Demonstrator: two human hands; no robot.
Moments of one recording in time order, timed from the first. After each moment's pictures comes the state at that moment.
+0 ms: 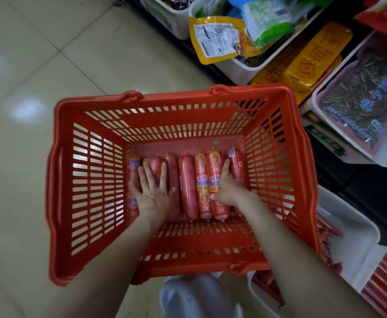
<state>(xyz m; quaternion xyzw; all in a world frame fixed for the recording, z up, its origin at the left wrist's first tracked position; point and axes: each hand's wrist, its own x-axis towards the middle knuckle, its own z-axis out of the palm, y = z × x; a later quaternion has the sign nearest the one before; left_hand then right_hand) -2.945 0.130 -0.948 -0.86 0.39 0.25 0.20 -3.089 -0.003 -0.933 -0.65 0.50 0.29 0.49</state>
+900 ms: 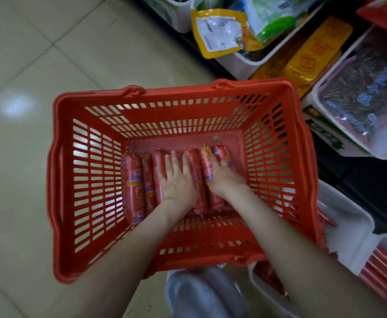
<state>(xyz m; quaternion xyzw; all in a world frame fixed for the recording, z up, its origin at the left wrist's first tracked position) -2.978 0.086 -0.910 -0.84 0.43 0.33 0.08 -3.066 0.002 -0.905 -0.75 0.49 0.32 0.32</state>
